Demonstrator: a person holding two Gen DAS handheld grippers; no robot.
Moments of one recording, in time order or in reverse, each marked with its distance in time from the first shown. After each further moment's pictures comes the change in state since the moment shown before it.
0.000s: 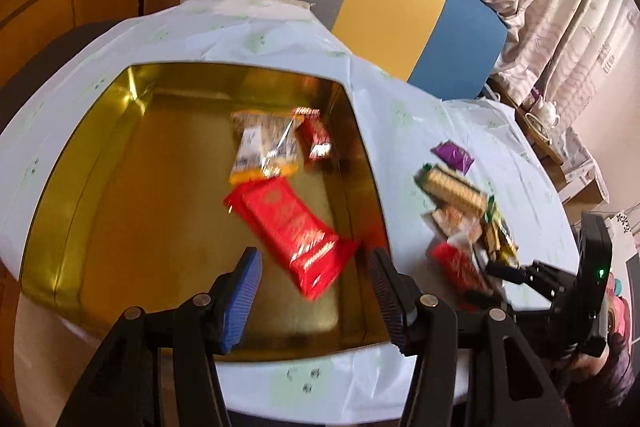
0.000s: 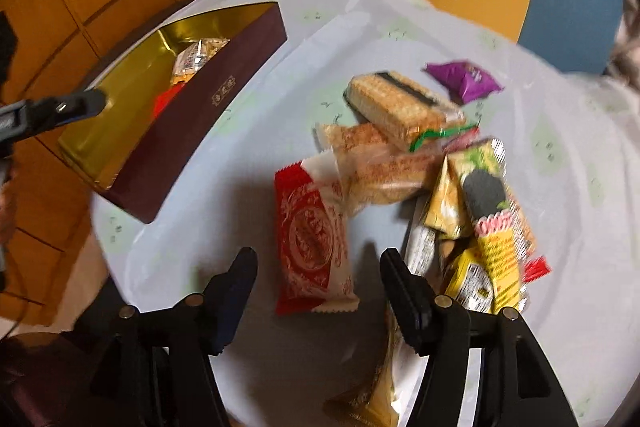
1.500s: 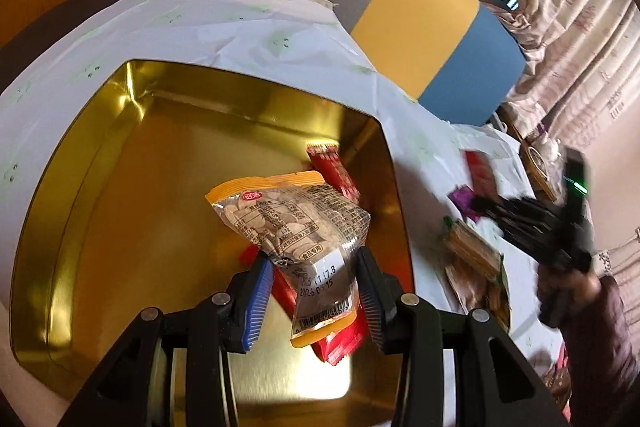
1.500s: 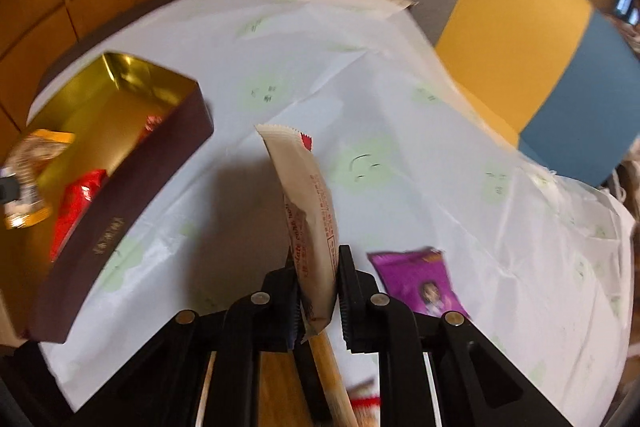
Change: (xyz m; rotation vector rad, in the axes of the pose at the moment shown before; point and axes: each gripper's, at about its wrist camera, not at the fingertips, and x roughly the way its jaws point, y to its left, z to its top) left arm 0.036 0.040 0.064 -0.128 0.026 -0.060; right arm 0.043 -0.053 0.158 -0.201 -0.026 -0.083
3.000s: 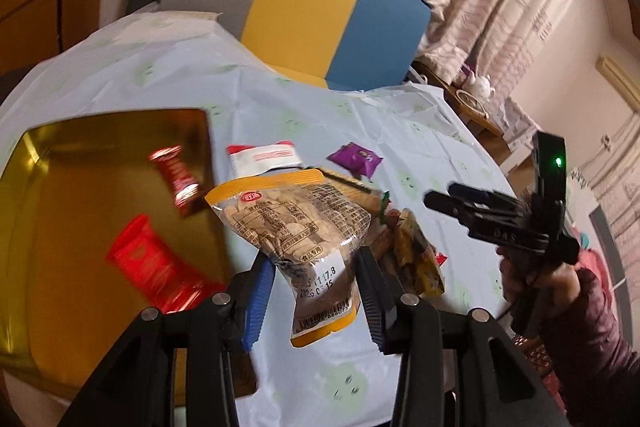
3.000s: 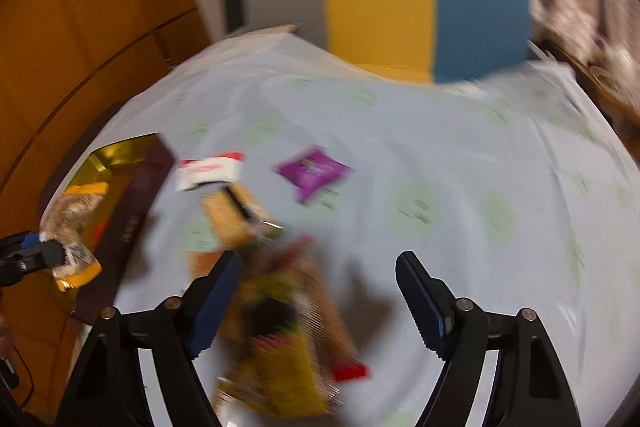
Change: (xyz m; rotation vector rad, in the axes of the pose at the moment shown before) left arm -0.020 -0.115 -0.046 0.271 -0.012 -0.143; right arm -0.094 -0.040 -0.109 0.422 -0.167 -0.009
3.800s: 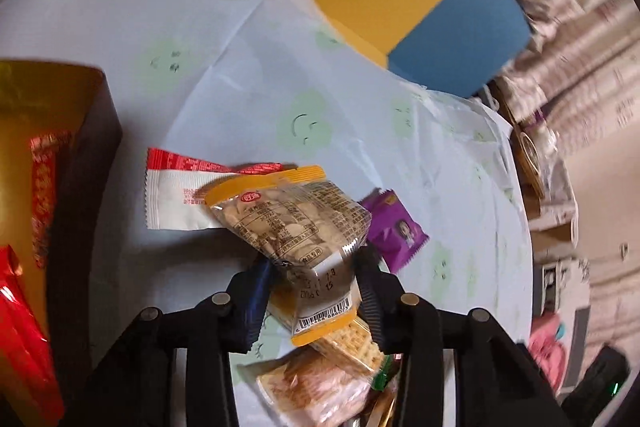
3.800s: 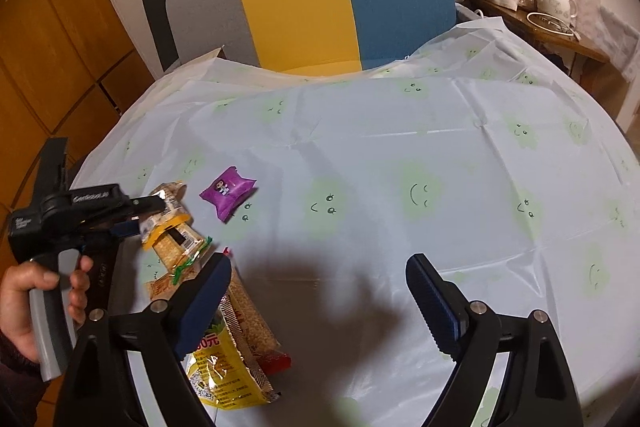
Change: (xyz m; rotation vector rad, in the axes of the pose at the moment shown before) left arm 0.170 -0.015 0.083 -0.326 0.164 0.047; right arm -0.027 -0.080 -0.013 0.269 -0.007 -0.113
